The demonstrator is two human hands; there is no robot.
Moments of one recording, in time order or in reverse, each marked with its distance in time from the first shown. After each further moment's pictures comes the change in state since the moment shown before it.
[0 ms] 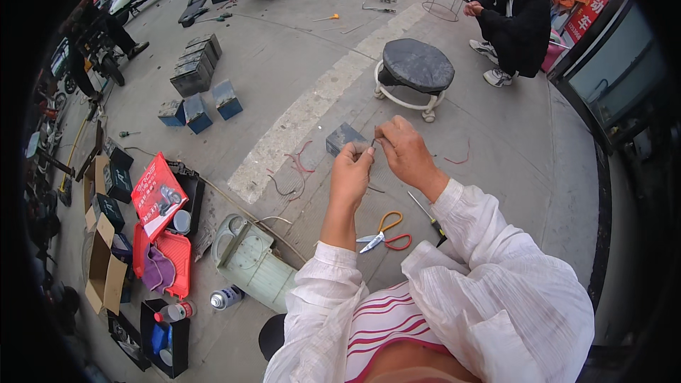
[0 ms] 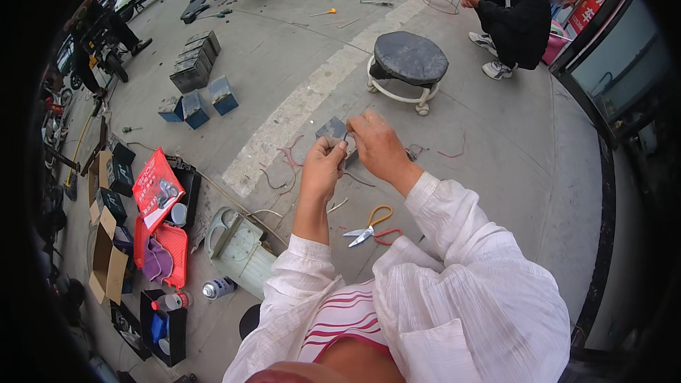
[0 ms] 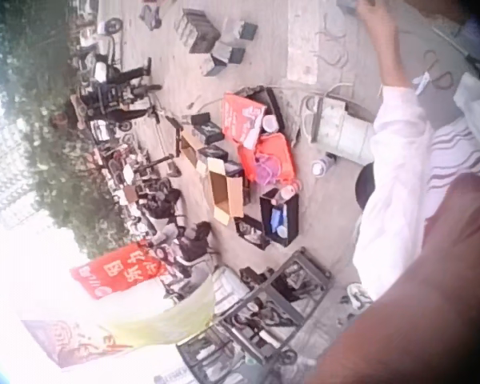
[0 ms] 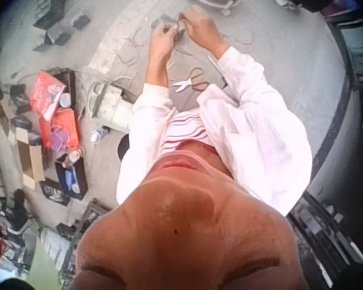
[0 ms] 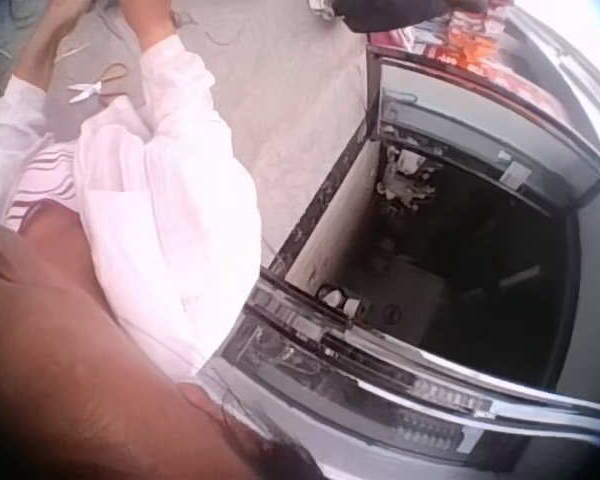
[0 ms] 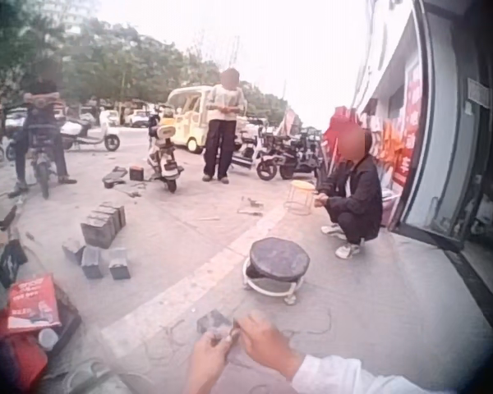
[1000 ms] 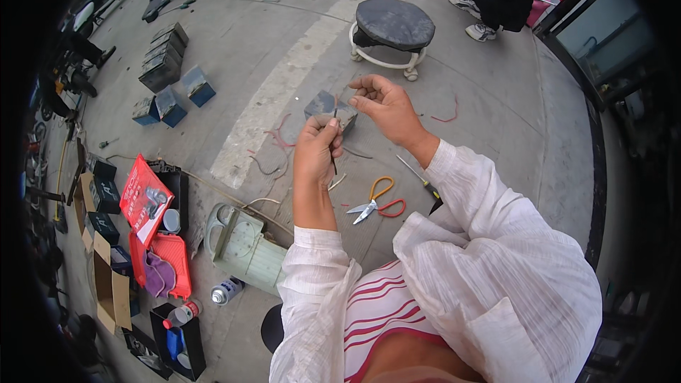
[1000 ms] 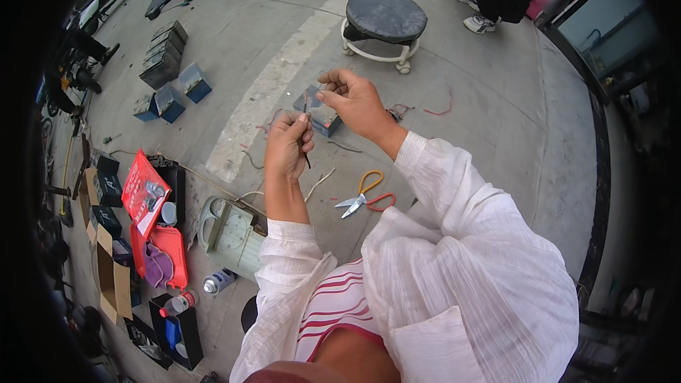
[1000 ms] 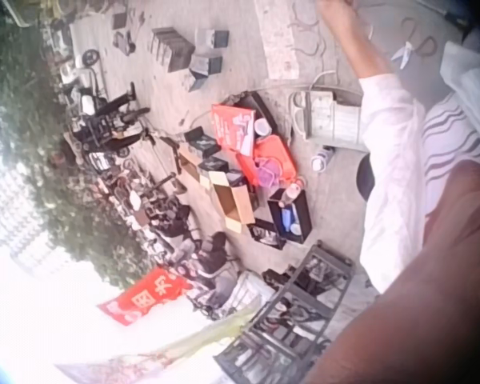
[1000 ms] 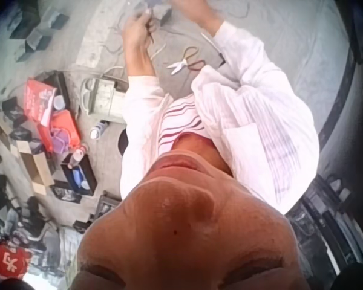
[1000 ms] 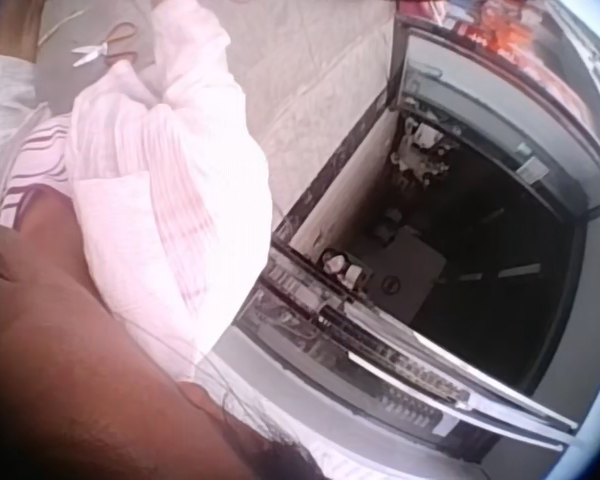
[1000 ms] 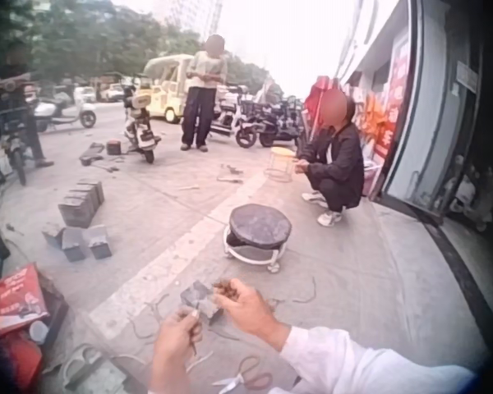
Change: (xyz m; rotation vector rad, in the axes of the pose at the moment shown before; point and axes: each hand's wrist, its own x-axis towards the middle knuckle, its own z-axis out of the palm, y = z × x) left_hand 0.003 0.002 -0.027 -0.273 -0.069 -0.105; right_hand 0.003 0.011 0.016 0.687 0.073 0.499
